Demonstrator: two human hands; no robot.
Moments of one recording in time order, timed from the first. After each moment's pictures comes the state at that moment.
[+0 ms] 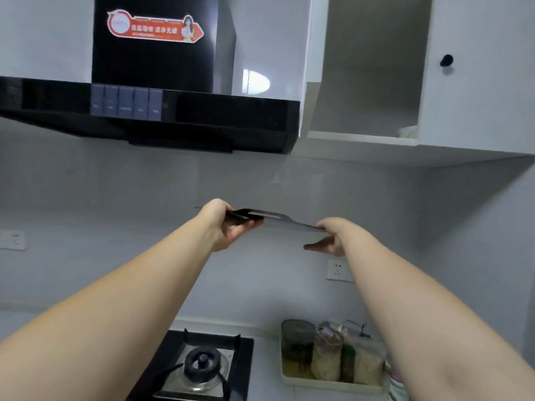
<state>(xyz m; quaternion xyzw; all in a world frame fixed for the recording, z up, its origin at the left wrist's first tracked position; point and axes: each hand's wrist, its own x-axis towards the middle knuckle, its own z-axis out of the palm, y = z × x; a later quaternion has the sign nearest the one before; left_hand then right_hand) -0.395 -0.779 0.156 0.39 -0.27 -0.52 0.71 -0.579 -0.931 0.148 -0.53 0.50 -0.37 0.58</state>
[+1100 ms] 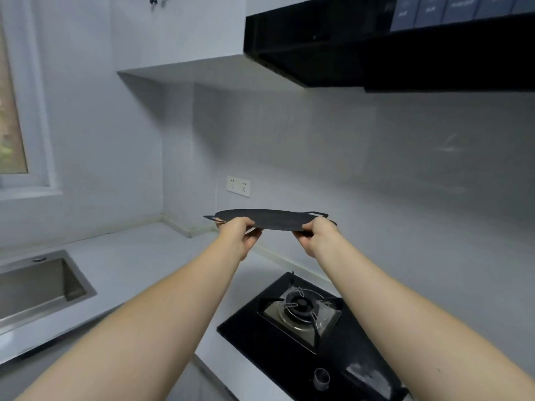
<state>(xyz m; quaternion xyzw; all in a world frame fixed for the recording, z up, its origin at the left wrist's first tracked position) 0.099 -0.660 -0.015 0.41 -0.02 -0.25 0.88 0.005 -0.772 0.013 -0.34 0.34 -0.34 0.81</state>
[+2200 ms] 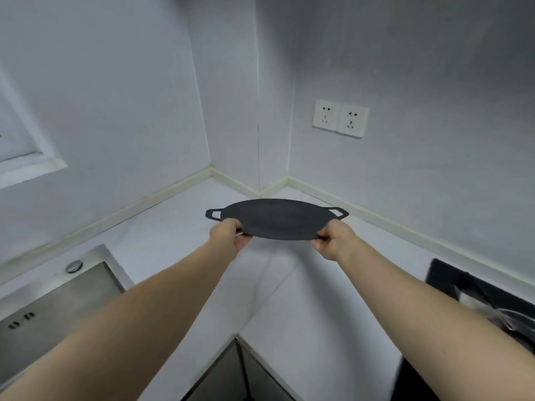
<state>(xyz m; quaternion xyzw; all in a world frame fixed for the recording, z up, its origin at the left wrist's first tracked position) 0.615 -0.596 -0.187 0.52 0.17 -0.28 0.79 0.502 -0.755 -0.173 -0.32 0.47 -0.16 0.81</state>
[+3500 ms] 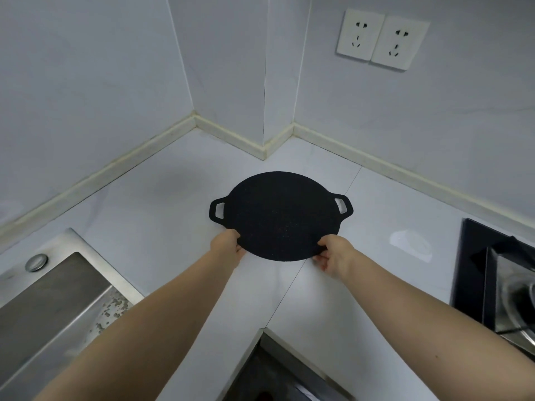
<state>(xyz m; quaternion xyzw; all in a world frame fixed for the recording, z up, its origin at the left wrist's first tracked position) 0.695 -0.580 -0.319 0.60 0.28 -0.36 0.66 0.564 -0.736 -0.322 -0.40 0.62 -0.05 0.67</state>
